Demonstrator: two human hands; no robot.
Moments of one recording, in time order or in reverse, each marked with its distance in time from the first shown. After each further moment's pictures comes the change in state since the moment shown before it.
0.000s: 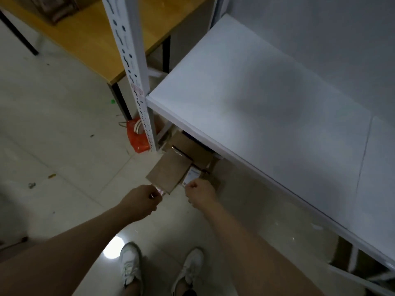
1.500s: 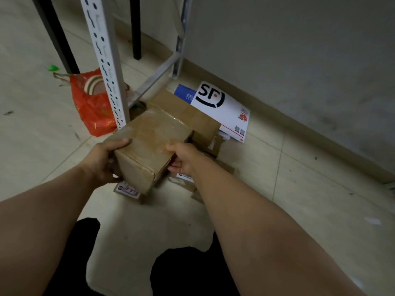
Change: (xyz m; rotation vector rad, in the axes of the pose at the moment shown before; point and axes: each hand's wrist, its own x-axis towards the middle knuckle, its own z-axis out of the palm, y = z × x) left_hand 0.336 -0.200 0.146 -1.149 0.114 0.008; right_hand 0.319 0.138 0.178 0.718 -0.059 0.114
